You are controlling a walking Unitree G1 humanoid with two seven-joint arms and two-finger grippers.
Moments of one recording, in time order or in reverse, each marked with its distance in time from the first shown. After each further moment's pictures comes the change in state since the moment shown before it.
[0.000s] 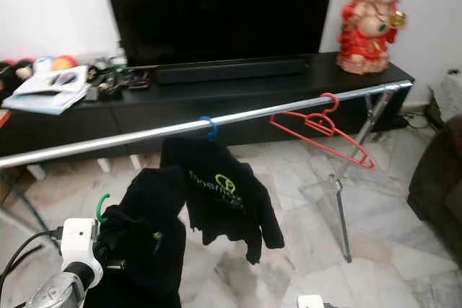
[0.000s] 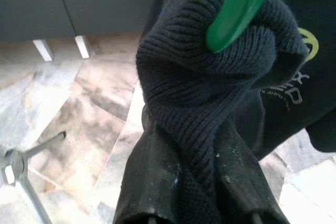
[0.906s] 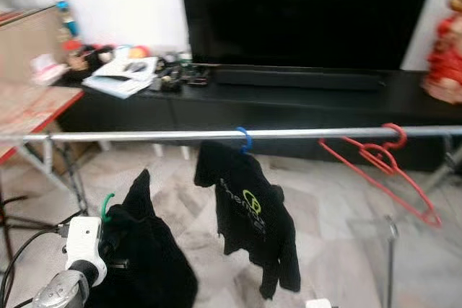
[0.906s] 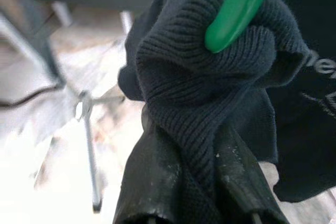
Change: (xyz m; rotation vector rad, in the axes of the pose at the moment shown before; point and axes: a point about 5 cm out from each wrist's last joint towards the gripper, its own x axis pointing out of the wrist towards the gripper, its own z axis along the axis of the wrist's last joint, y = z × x) left arm 0.006 -0.003 0.003 0.049 0.000 0.027; right arm -0.001 -0.014 0.003 -0.046 0.001 -0.004
